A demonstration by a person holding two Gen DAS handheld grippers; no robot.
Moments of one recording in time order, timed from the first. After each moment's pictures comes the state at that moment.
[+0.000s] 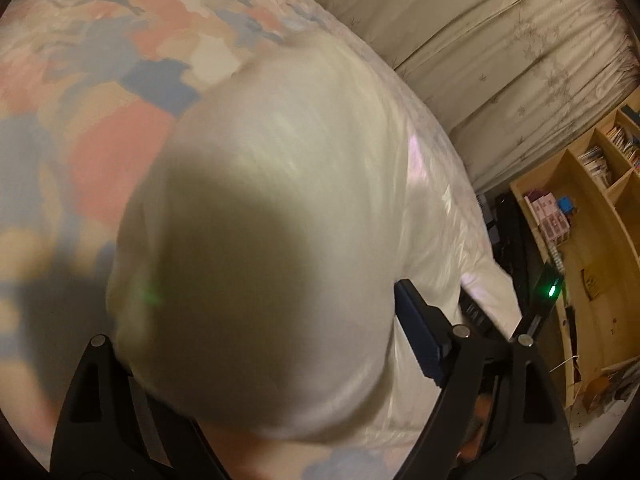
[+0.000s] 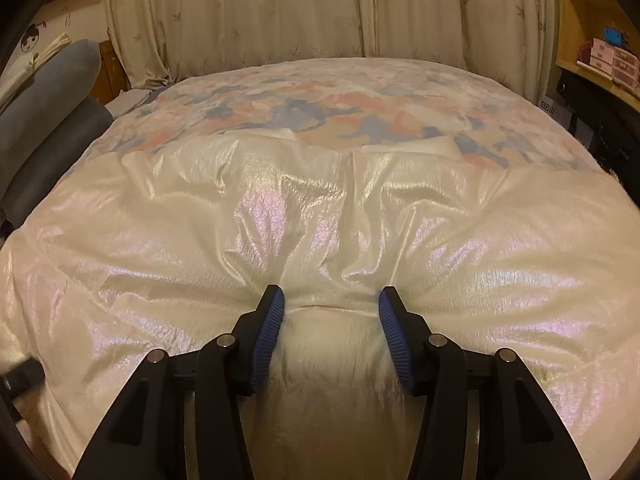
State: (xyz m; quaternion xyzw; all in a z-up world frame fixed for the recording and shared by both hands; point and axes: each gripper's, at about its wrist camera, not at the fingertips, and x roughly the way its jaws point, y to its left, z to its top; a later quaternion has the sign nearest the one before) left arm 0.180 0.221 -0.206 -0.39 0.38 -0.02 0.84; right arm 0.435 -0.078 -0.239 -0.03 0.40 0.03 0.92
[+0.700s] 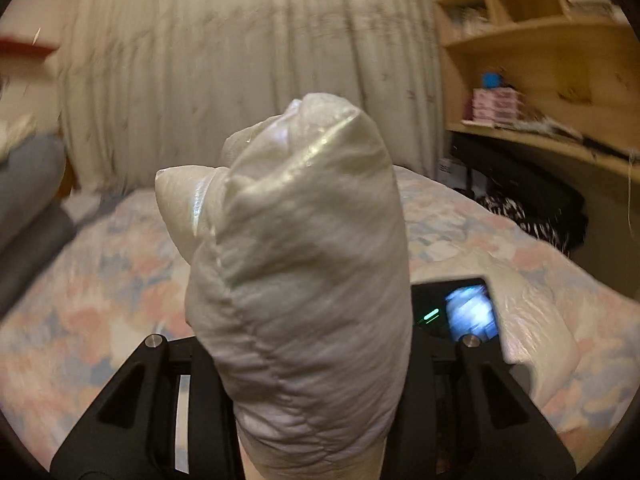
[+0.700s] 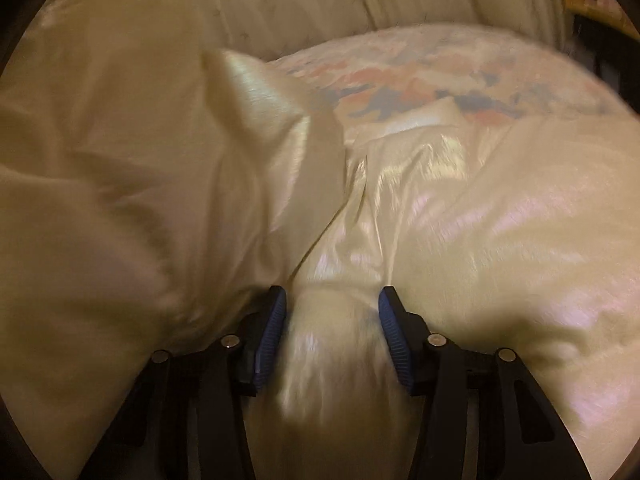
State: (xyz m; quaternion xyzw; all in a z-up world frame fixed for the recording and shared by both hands) left arm 0.173 -0.039 -0.052 0.05 0.19 -0.05 0.98; right arm 0.438 -0.154 -0.214 0.12 0.46 0.14 0.87
